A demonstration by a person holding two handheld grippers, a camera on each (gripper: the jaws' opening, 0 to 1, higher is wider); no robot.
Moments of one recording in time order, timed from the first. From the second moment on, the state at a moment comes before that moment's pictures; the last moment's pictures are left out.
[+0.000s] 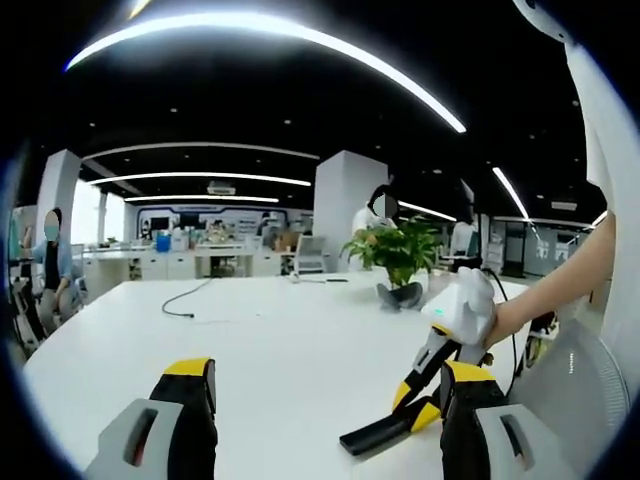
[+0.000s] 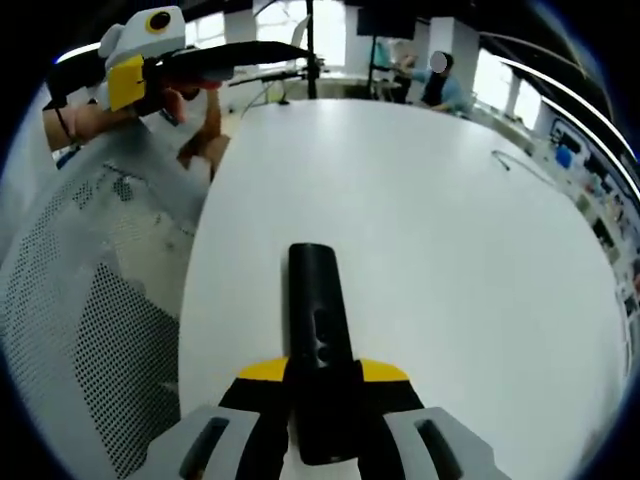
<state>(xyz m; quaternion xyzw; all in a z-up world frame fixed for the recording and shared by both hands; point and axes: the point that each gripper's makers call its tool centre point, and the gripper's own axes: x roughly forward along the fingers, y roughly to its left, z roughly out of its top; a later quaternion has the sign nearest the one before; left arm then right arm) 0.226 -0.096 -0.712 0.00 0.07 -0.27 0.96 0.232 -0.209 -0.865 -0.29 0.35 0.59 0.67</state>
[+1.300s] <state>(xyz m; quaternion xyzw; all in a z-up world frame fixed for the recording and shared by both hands) 0.226 -0.097 -0.723 0.01 0.09 -0.27 0.96 0.298 -0.214 -0.867 -0.33 0.35 0.59 0.65</state>
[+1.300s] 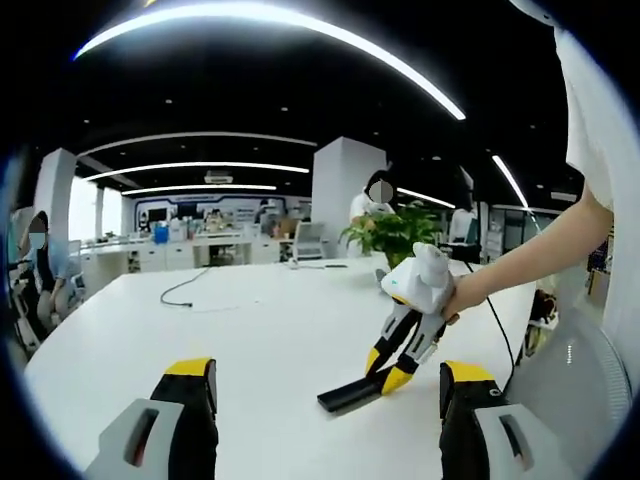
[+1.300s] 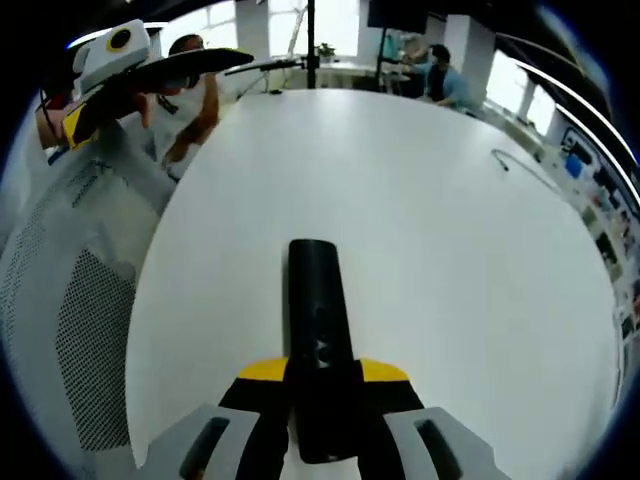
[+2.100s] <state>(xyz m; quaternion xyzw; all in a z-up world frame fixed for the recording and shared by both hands) 0.227 -0.095 -0.725 0.00 0.10 -0.27 0.96 0.343 -0.218 -0.867 -0.33 0.35 0.59 0.65</state>
